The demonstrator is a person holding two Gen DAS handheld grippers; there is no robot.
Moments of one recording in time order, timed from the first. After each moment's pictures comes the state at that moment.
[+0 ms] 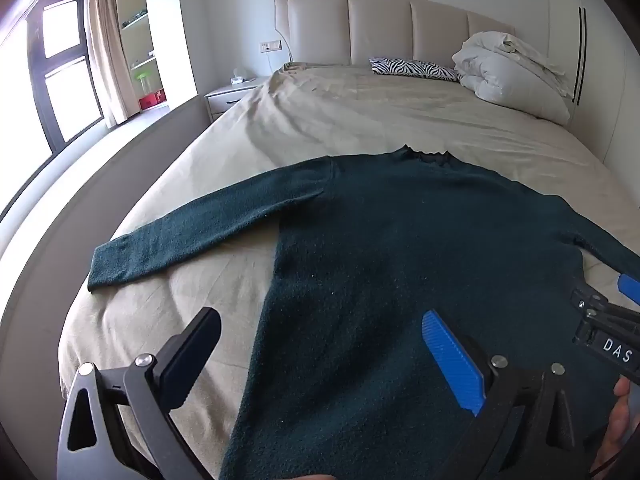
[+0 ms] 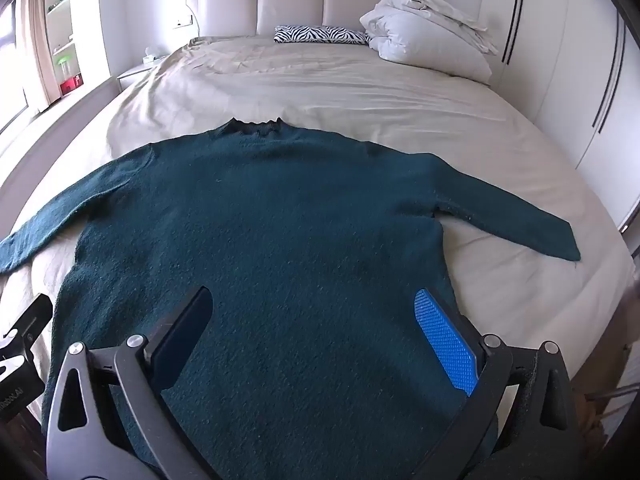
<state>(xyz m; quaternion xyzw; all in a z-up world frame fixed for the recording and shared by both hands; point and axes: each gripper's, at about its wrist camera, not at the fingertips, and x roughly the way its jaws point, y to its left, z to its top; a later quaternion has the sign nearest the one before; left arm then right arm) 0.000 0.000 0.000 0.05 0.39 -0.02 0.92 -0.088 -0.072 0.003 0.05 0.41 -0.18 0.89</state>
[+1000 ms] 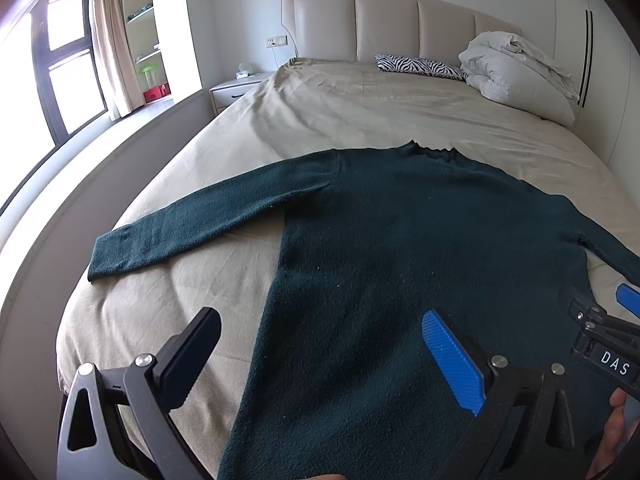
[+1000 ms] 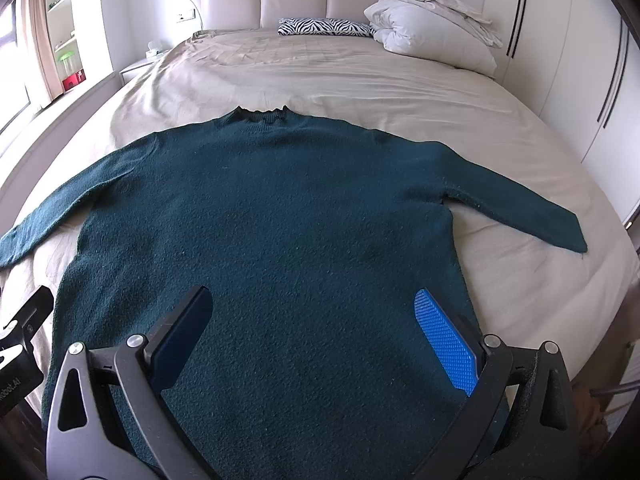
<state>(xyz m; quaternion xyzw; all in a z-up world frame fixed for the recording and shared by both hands) -0.002 0.008 -0.004 0.04 0.40 -0.02 0.92 -0.089 -0.067 -0.007 0.06 0.43 -0.17 0.89</state>
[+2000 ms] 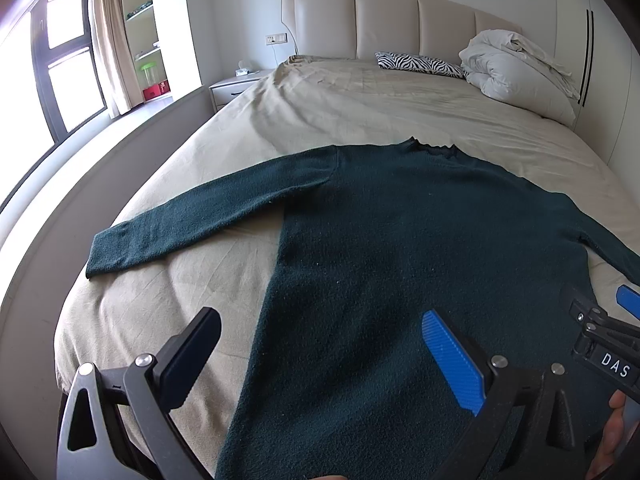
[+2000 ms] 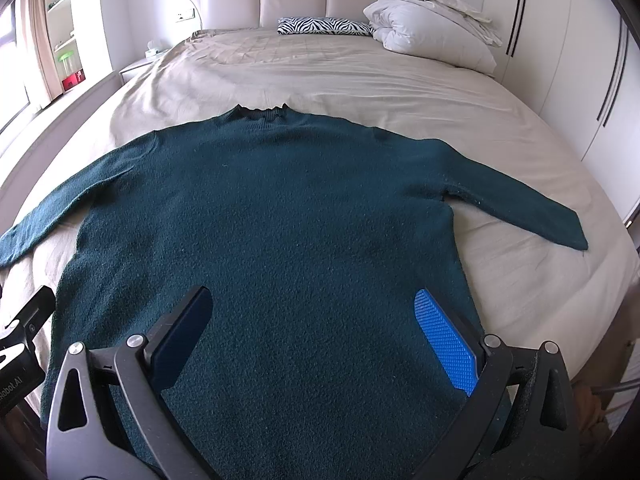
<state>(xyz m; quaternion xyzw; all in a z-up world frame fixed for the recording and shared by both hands) 0.000 0.007 -0.004 0.04 0.40 -0.02 0.92 -0.090 -0.064 -0.009 0.06 0.43 -0.17 0.89</state>
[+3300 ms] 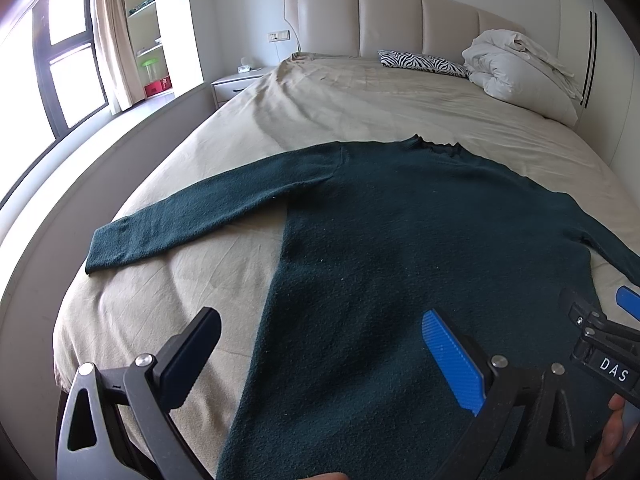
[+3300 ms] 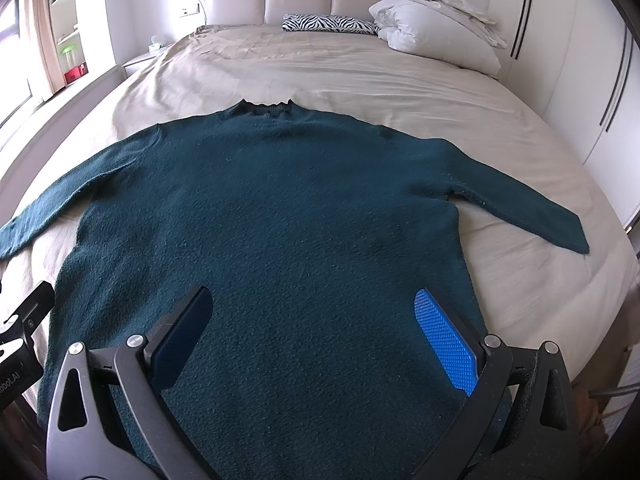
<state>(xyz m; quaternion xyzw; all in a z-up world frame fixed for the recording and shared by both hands) 0.002 0.008 -0.004 0.04 0.40 -0.02 0.92 -0.089 -0.060 -0.015 0.05 0.43 -0.16 0.88</state>
